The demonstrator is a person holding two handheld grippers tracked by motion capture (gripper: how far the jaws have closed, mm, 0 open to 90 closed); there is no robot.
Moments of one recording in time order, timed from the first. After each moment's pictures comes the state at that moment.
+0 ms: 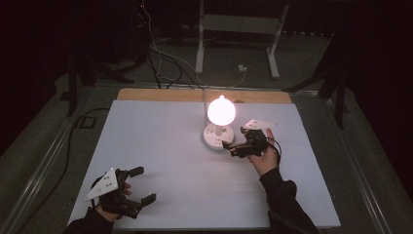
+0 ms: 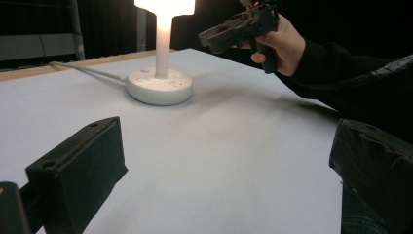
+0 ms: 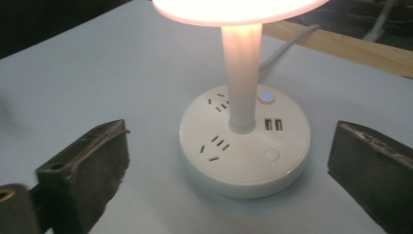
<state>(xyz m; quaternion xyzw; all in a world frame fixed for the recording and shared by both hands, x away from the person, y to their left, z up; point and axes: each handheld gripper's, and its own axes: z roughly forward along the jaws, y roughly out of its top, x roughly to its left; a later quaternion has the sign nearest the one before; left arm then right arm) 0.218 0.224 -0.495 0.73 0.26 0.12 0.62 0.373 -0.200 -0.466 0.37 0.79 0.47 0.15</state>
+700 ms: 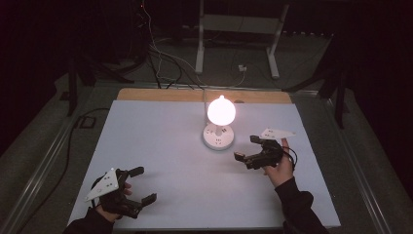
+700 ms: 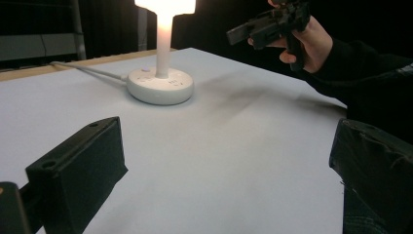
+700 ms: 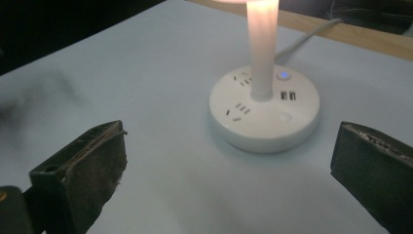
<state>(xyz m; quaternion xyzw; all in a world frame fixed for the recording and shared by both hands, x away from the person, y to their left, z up) 0.218 0.223 -0.495 0.73 0.26 0.12 0.62 0.336 -0.238 -0.458 0.35 0.80 0.48 0.11</state>
